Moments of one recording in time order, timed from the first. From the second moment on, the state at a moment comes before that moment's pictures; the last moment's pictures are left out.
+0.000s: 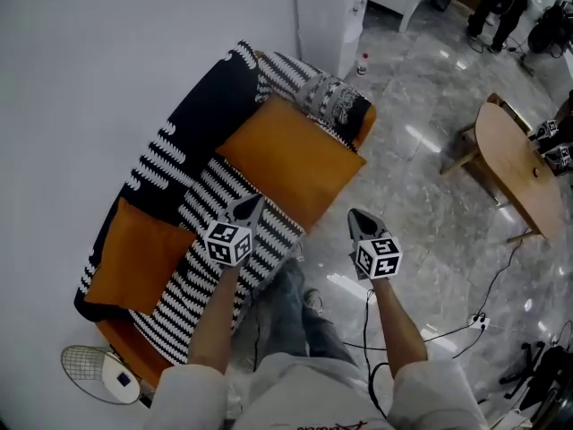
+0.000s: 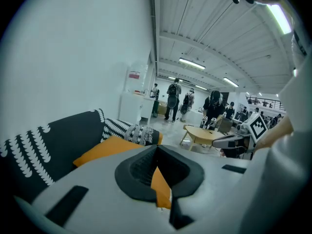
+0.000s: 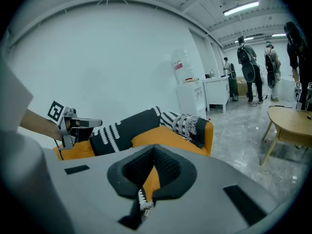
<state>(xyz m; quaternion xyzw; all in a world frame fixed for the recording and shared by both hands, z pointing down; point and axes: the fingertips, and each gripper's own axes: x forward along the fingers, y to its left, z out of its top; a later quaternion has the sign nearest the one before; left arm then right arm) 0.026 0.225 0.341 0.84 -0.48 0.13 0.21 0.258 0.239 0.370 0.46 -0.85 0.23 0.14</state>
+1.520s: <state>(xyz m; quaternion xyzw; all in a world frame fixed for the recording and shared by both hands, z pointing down) -0.074 -0.068 0.556 0.82 -0.42 0.25 0.30 0.225 0.057 0.574 0.54 -0.71 0.42 0.16</state>
